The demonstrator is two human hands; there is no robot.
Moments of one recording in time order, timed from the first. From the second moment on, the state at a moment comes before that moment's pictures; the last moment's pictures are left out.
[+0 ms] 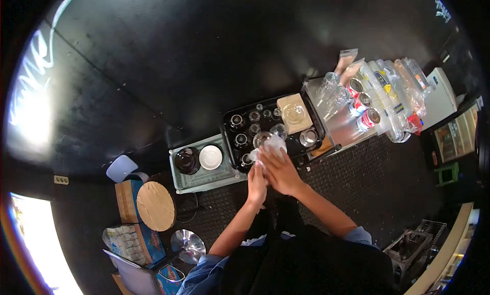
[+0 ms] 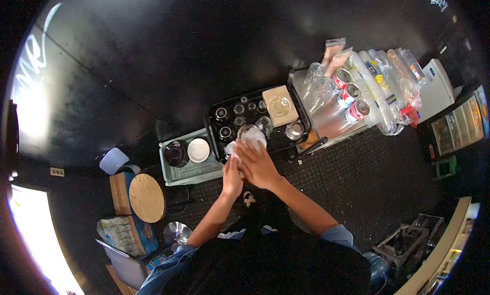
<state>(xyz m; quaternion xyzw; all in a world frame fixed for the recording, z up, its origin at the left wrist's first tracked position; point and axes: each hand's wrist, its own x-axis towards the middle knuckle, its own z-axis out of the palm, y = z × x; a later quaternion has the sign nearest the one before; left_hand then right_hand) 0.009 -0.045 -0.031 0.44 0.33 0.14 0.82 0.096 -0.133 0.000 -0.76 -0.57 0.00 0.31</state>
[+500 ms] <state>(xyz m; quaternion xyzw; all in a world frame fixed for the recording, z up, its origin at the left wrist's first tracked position) 0.129 -0.045 -0.071 0.55 0.32 0.01 0.77 0.203 -0.221 -0.046 -0.71 -0.54 0.03 0.45</state>
